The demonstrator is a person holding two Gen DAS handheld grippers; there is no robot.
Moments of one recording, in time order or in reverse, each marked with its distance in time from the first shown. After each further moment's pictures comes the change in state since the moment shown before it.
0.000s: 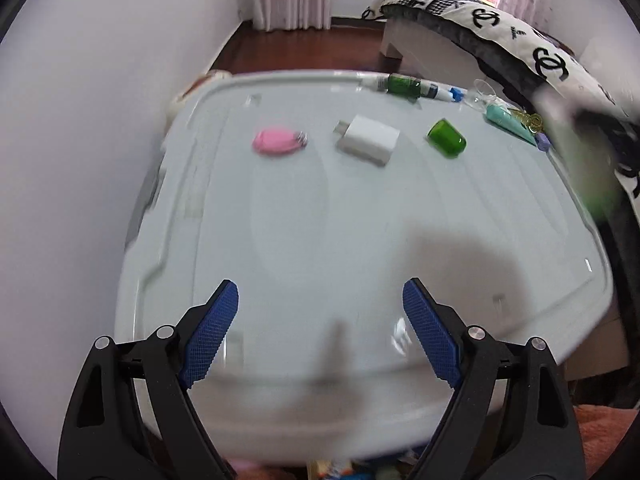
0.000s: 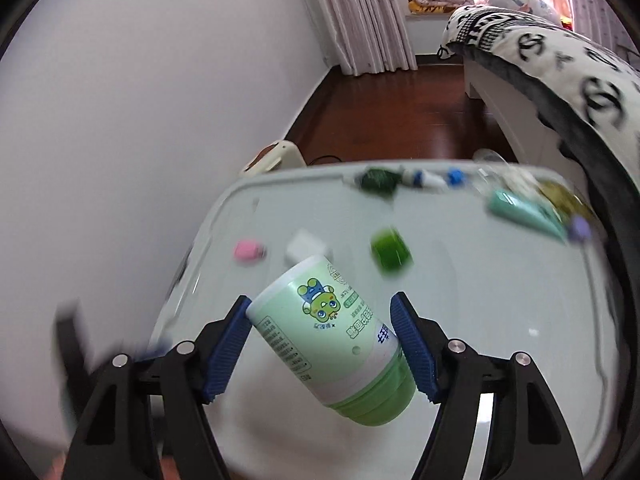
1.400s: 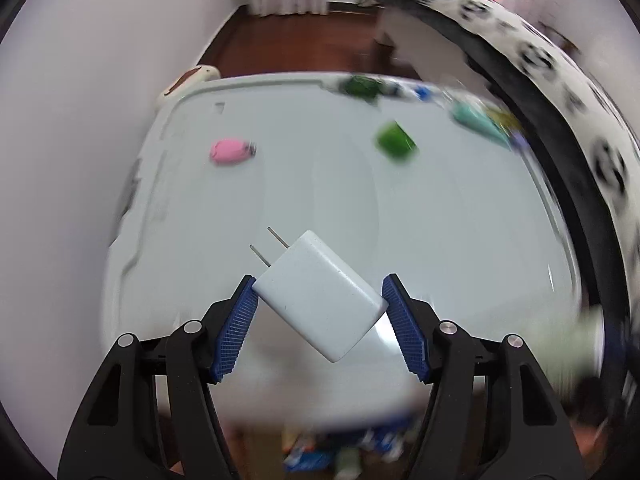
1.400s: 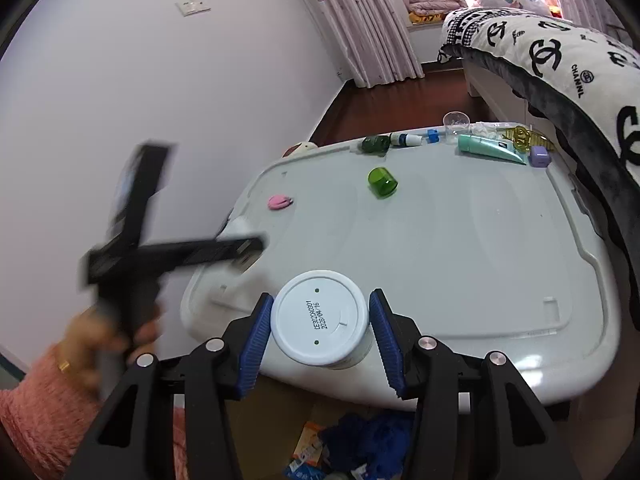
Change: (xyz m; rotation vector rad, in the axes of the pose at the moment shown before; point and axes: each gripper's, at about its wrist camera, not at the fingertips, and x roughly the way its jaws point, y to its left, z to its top) left arm -0.056 -0.048 -0.007 -0.002 0.103 -0.003; right arm -0.088 -0.017 -0.116 0.031 -0.069 0.114
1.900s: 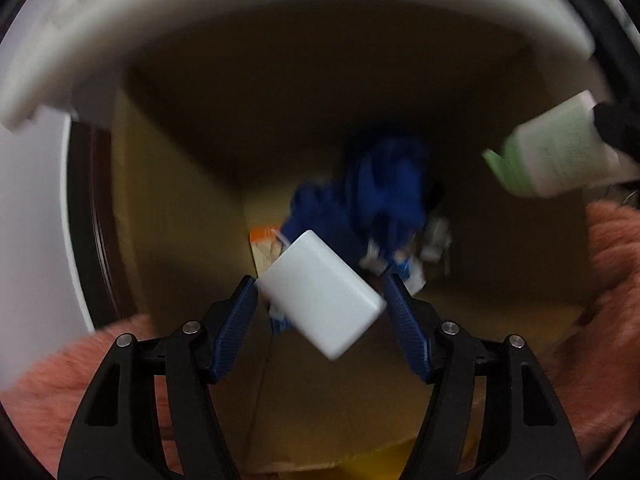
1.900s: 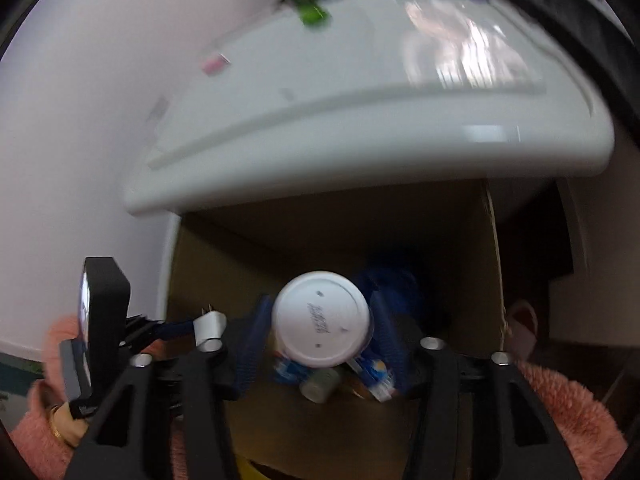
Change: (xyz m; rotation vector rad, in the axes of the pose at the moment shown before) left arm 0.098 -0.032 -0.213 0.124 0.471 -0.060; right arm 0.034 -0.025 -0.143 0.164 0.348 -0.194
